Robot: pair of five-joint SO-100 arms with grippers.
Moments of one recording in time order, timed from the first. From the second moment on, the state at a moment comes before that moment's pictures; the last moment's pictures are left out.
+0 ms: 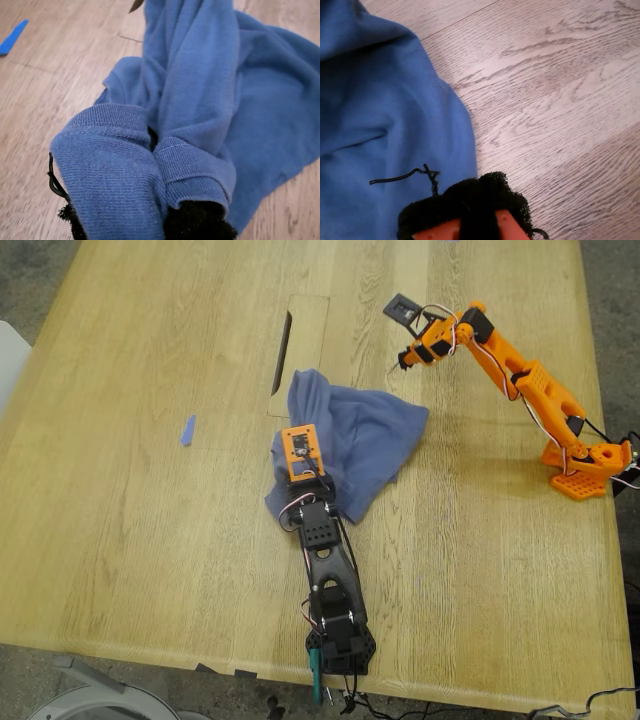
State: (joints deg) arm 0 -10.7 139.0 129.2 47.5 -85.5; arm 1 17.0 45.4 -5.4 96.2 -86.0
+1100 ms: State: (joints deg) arm 0 3.2 156.7 142.8 52.8 -85.4; arm 1 7.4 44.6 -5.4 62.6 -76.7
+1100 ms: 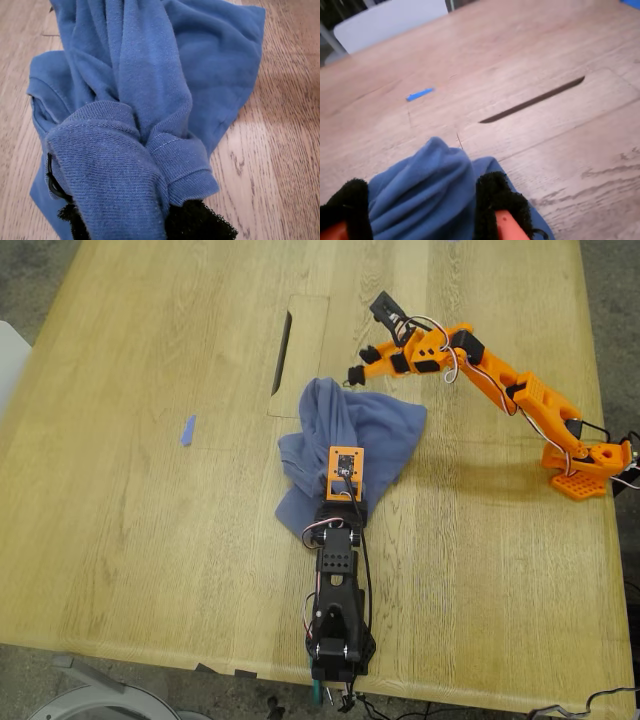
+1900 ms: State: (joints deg) arm 0 5.2 156.7 142.9 52.8 -85.4; arm 1 4.5 38.0 -1.5 57.4 -53.6
